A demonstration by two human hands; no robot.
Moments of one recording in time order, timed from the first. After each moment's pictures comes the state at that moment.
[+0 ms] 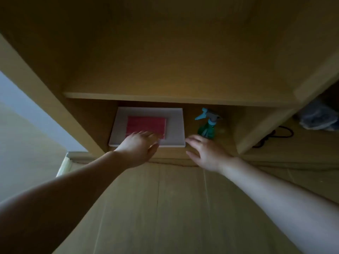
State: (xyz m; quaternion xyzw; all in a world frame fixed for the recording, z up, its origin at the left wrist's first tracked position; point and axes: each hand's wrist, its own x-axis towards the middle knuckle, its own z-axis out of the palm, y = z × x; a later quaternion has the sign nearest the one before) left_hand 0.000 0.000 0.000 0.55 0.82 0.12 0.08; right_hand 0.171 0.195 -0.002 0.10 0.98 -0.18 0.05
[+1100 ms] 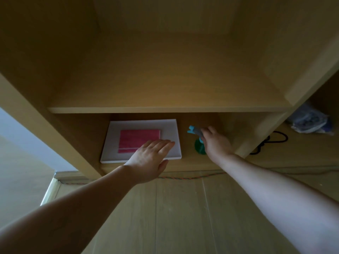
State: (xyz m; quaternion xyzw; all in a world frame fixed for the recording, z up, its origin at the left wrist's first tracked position) left_hand 0.012 0.035 -0.027 0.64 0.76 0.11 -0.03; right_hand 0.149 0.254 -0.038 0.28 0.96 -0.06 -0.05
